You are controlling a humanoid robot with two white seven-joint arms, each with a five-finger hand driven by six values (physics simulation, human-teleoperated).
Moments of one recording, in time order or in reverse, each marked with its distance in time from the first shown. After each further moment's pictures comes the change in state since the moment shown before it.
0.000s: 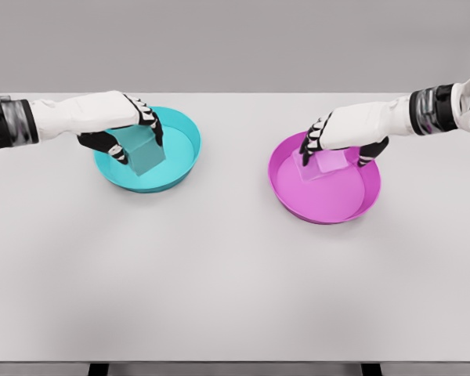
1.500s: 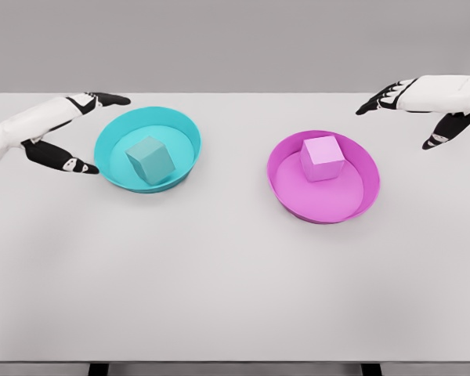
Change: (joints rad) left arm 0.307 0.062 0.310 -0.068 0.333 0.000 0.000; right arm 0.077 -0.191 -0.163 0.081 -0.204 0.000 0.000
